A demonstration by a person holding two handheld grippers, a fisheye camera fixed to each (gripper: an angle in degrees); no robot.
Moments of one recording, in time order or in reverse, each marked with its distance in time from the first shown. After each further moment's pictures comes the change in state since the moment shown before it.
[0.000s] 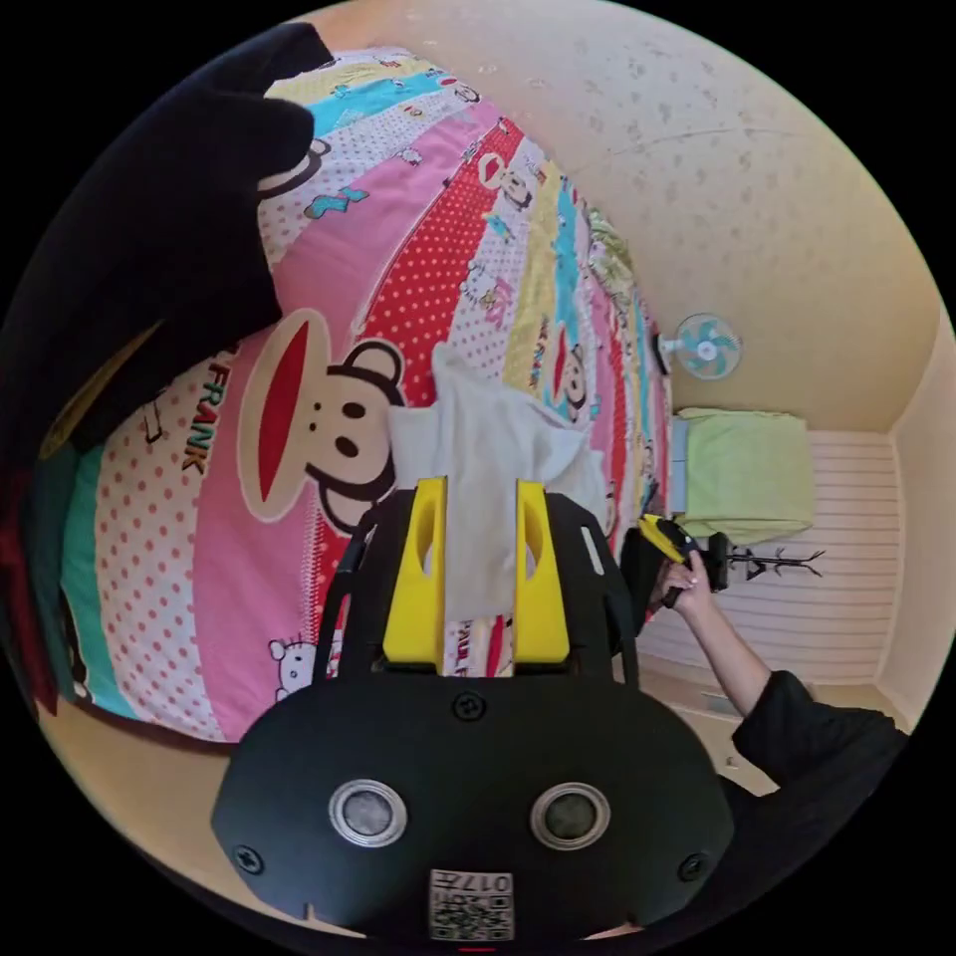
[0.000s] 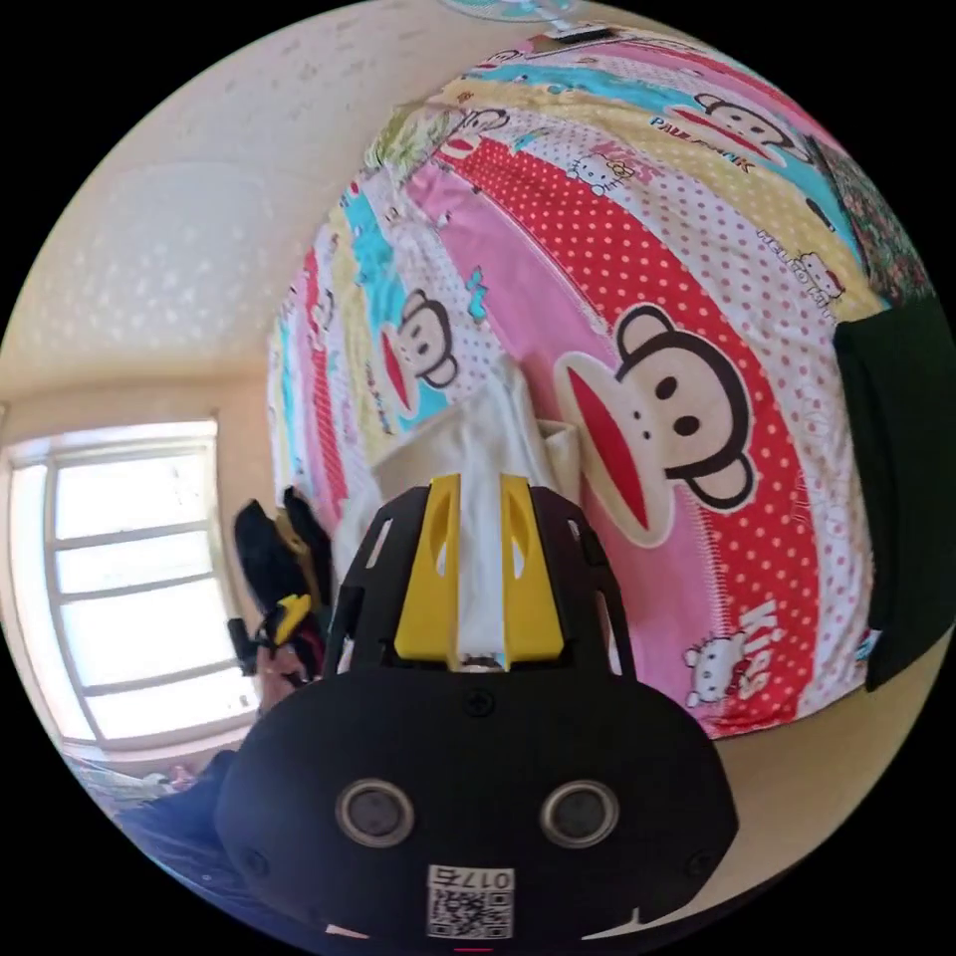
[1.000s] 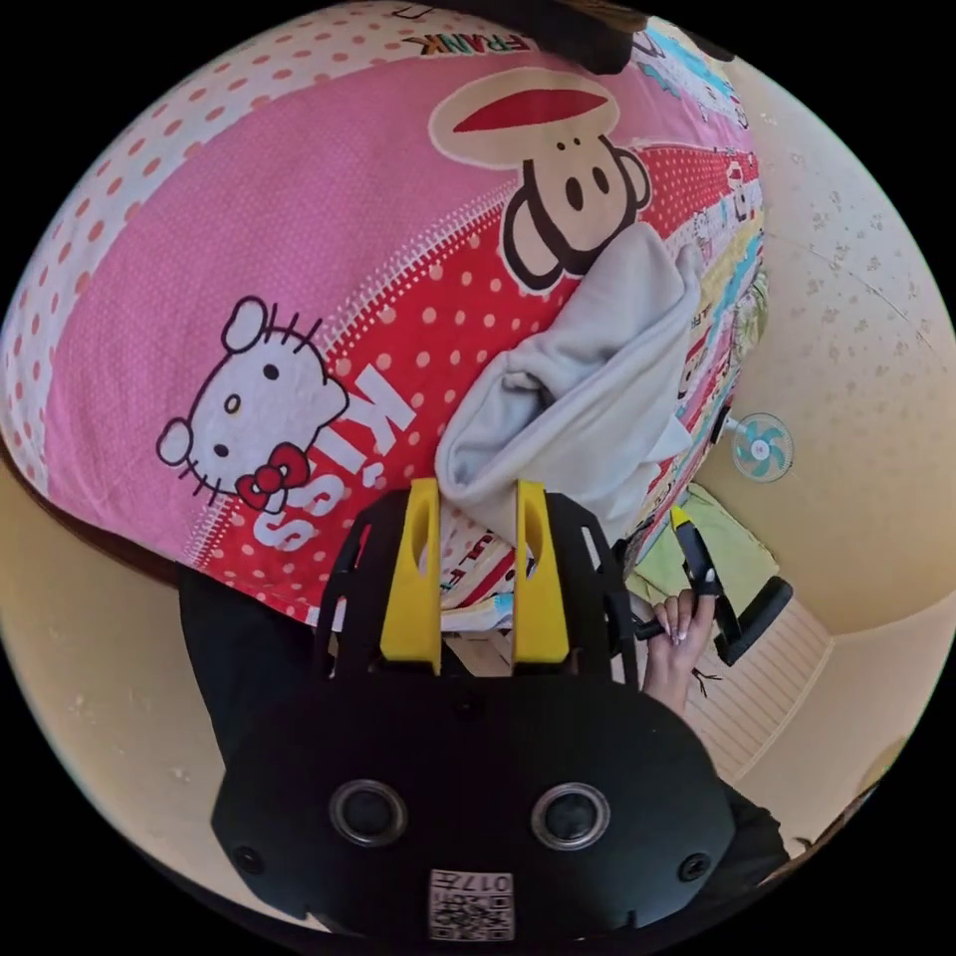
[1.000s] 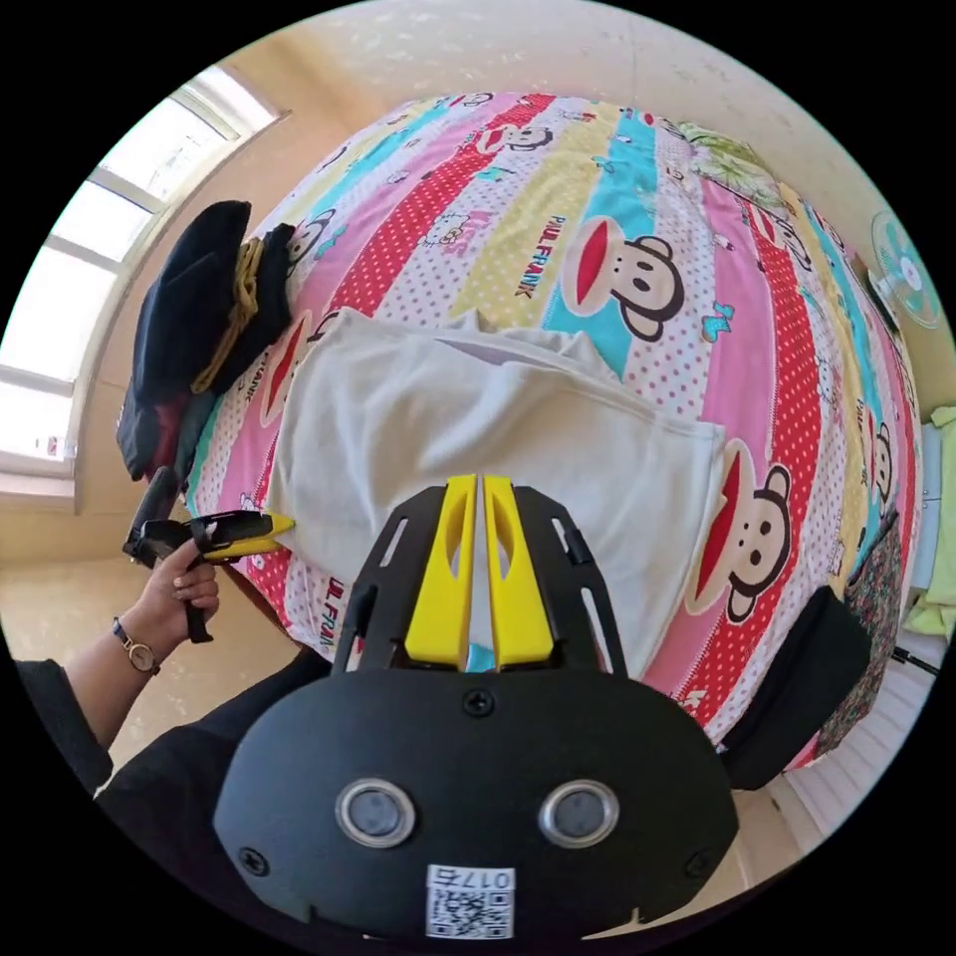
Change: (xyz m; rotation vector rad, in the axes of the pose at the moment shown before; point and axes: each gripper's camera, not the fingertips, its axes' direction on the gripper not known) left arm -0.051 0.090 0.102 -0.172 0.206 -0.568; right arm -0.222 0.098 0.179 -0.170 0.400 -0.706
